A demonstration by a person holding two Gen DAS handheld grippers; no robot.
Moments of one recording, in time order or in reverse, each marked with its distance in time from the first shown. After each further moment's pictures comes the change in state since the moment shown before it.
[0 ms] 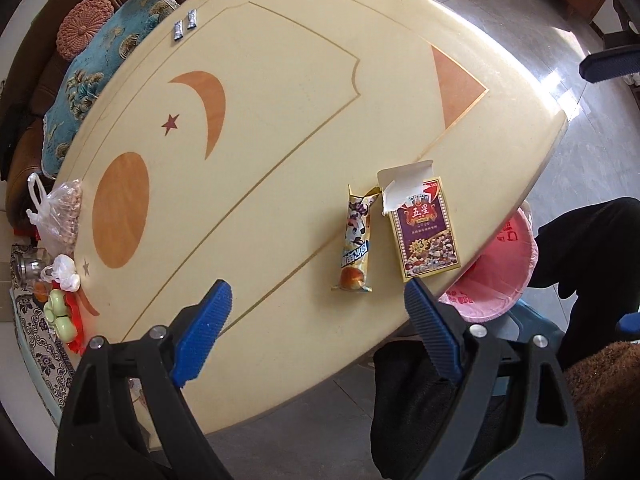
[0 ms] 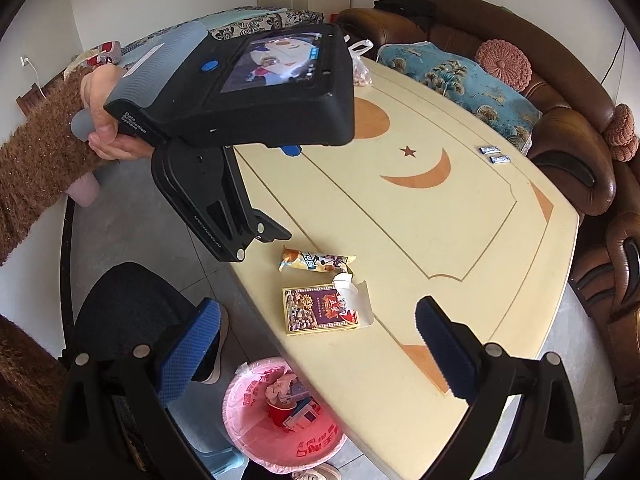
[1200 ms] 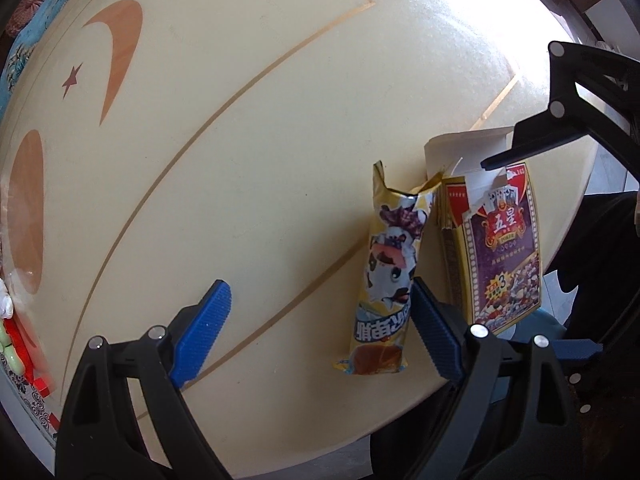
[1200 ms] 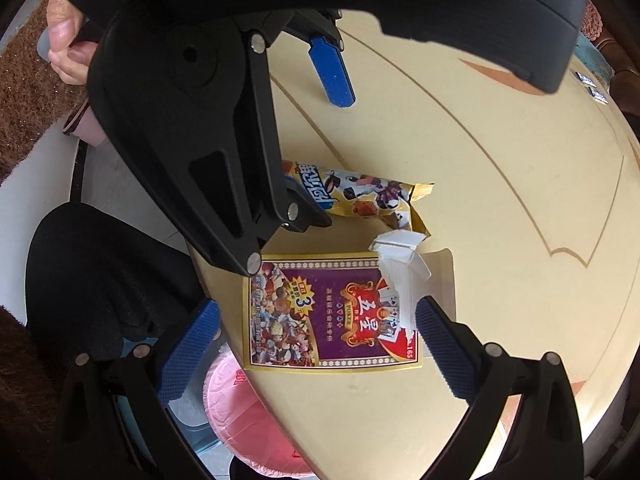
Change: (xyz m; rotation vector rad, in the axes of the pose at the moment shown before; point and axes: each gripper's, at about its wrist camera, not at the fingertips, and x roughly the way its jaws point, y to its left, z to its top) left arm 0.132 0.025 0.016 0.024 0.120 -0.163; right arm 0.174 -0.007 -0.032 -0.054 0.266 0.145
